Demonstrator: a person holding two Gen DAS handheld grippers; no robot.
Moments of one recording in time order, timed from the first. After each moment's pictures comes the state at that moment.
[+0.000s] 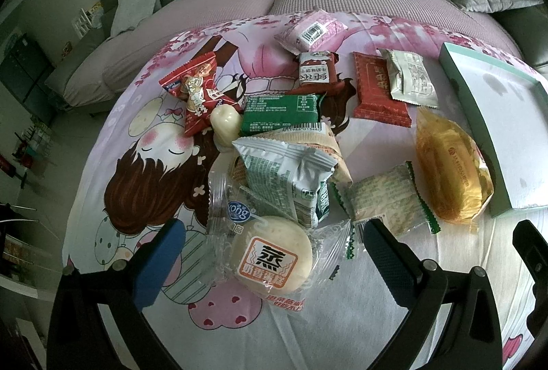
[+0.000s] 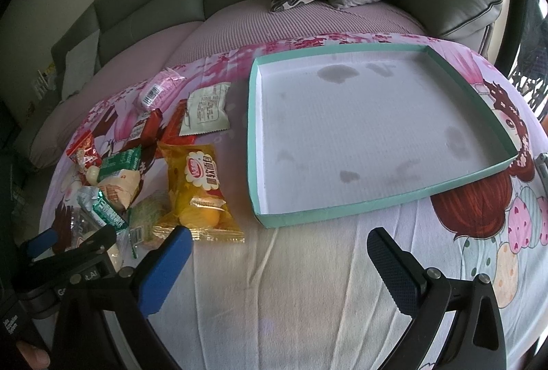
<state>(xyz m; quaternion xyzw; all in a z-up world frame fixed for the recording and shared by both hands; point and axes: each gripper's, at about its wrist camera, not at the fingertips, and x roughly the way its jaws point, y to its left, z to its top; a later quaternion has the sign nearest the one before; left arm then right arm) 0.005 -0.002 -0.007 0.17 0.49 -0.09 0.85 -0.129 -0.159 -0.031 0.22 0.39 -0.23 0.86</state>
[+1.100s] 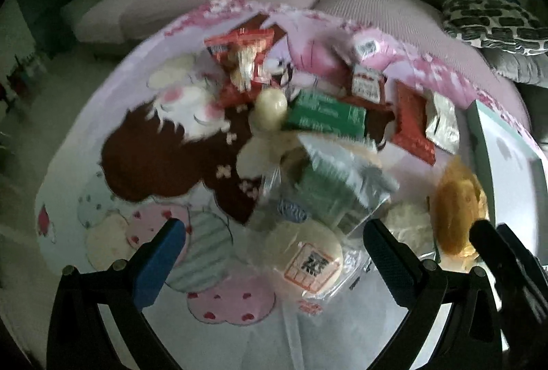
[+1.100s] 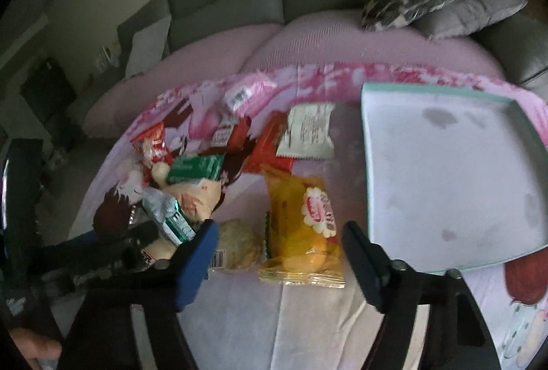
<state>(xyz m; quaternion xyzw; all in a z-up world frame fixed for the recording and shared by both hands) 0.027 0.050 -0.011 0.03 0.54 -0.06 0.84 -0.066 -0.126 -0.023 0.19 0.38 -0.08 0.90</state>
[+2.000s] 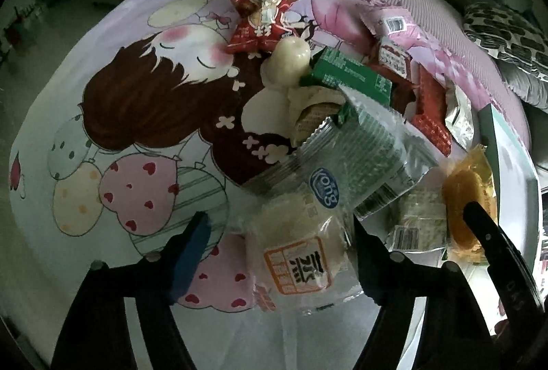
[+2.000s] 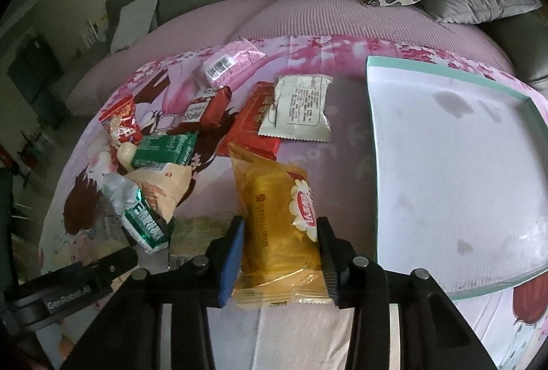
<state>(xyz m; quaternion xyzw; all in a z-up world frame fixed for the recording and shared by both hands) 0.029 0.062 -0.035 -0.04 0.59 -0.05 0.81 -0.041 -0.134 -0.046 0.17 0.42 -0.10 0.89</state>
